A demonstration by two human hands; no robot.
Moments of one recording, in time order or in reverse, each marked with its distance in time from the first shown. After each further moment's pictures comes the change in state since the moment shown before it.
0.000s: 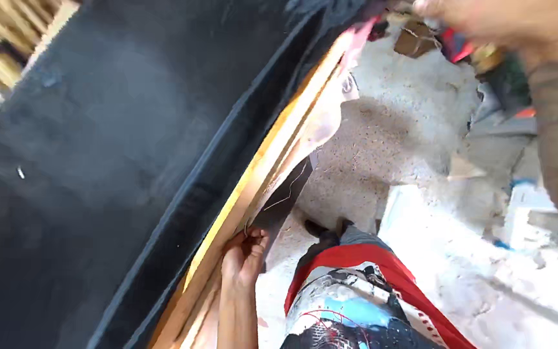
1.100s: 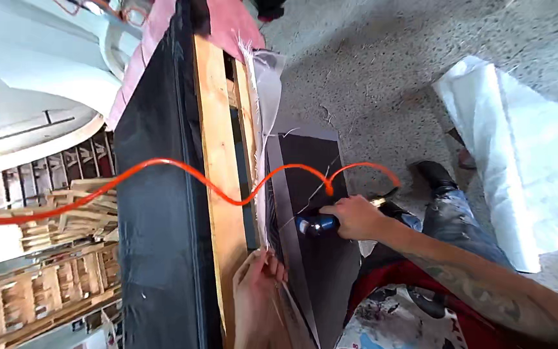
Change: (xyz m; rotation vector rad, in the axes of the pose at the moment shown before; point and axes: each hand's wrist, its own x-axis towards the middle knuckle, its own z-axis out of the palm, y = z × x) left_hand -0.053 0.009 0.015 1.321 -0.551 0.388; right_hand -0.312 0.020 0.375 0.267 -0.225 0.068
